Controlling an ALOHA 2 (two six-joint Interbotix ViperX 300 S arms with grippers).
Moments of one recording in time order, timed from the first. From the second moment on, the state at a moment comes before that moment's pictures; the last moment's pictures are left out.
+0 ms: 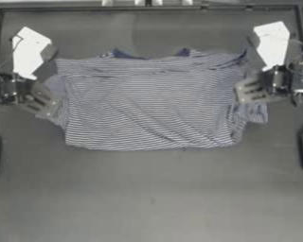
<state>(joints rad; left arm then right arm) 0.33 -0.41 0.84 0.35 0.81 -0.99 -0.36 -0.30 0.85 -0.32 0.84 1.19</state>
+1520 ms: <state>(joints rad) 0.31 -0.16 0.68 0.36 0.39 -0.93 -0.30 -0.12 0.66 -0.14 0.45 1.03</state>
